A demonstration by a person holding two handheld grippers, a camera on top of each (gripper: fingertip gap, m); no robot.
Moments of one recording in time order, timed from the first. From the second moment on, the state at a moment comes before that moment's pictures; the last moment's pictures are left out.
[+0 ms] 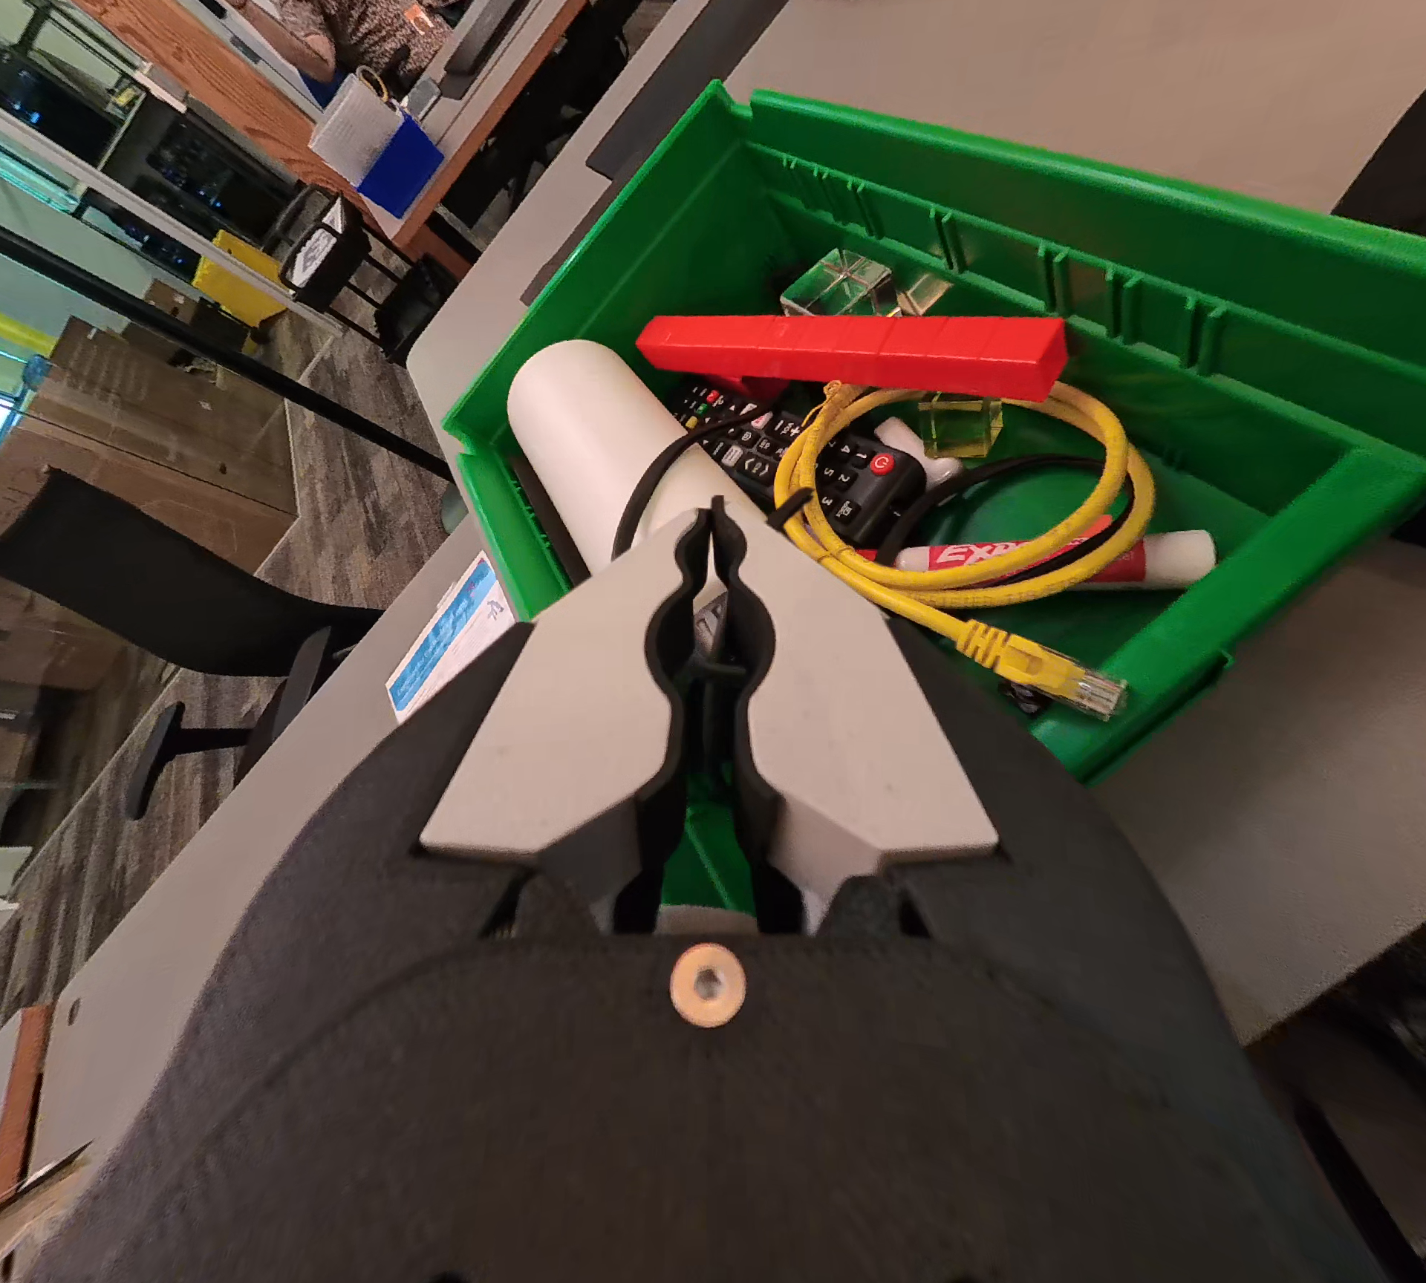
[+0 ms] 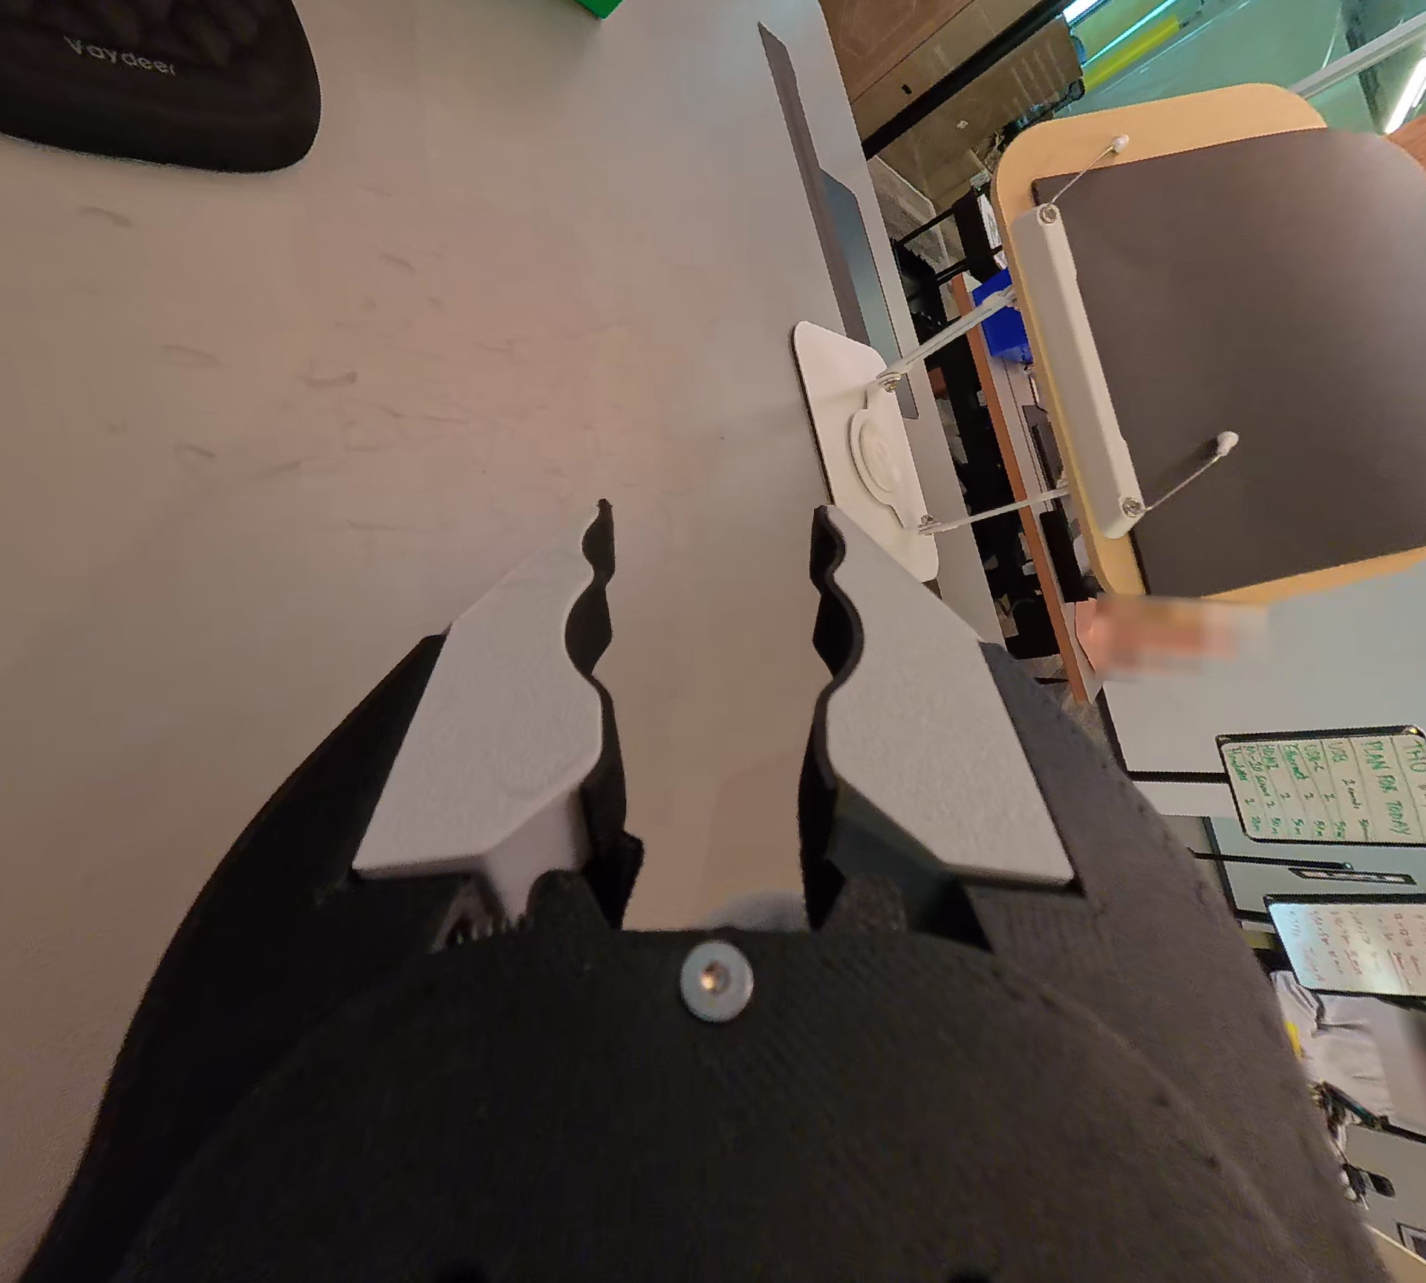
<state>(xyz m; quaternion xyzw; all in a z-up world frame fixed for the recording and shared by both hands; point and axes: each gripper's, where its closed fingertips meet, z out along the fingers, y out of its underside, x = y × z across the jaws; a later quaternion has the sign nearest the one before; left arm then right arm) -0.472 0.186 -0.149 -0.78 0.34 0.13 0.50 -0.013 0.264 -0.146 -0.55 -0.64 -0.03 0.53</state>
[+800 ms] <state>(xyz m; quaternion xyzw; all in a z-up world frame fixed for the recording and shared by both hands) -0.494 0.132 -0.219 -0.91 0.23 0.12 0.34 -0.019 0.267 -0.169 -0.55 -0.65 -0.01 0.53</state>
